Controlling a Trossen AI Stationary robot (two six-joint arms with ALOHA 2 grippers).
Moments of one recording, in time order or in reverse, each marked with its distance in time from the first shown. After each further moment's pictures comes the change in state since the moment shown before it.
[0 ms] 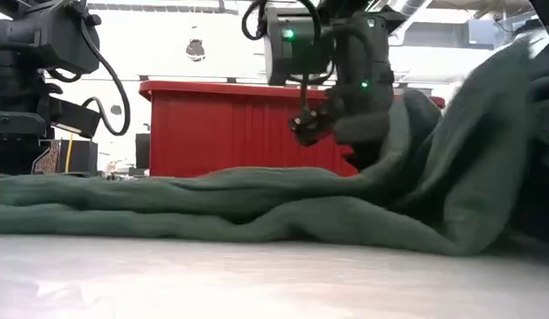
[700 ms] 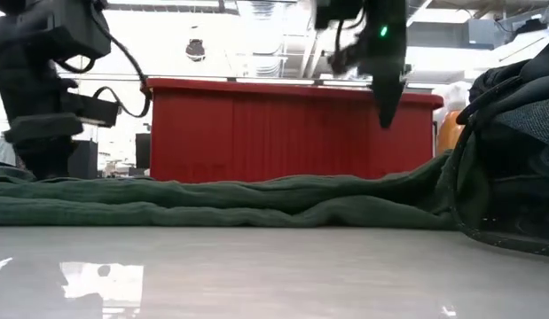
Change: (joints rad) left arm 0.000 0.000 0.022 0.167 -0.187 -0.032; right arm -0.189 -0.358 -0.006 -0.286 0.266 -0.066
